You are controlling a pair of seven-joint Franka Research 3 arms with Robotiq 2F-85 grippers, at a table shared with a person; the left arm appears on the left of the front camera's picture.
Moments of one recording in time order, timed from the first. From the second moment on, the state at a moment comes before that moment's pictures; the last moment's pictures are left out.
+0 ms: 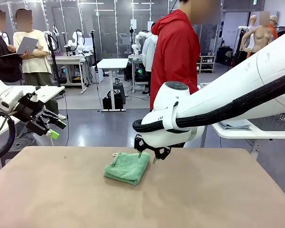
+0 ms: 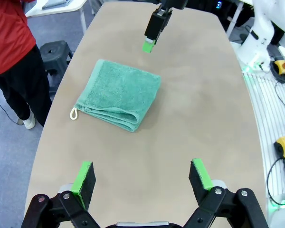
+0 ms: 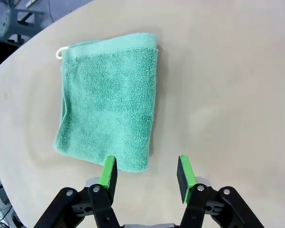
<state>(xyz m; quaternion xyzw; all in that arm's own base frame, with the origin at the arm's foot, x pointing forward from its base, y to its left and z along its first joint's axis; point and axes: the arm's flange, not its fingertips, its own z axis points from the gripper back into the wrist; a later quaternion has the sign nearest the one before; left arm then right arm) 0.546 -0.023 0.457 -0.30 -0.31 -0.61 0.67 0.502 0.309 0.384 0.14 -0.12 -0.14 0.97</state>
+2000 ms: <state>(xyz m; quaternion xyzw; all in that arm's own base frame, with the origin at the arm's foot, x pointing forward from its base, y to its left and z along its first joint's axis) 0.546 -0.023 0.457 -0.30 -0.31 -0.61 0.67 0.548 0.316 0.307 0.18 -0.16 -0.15 0.96</state>
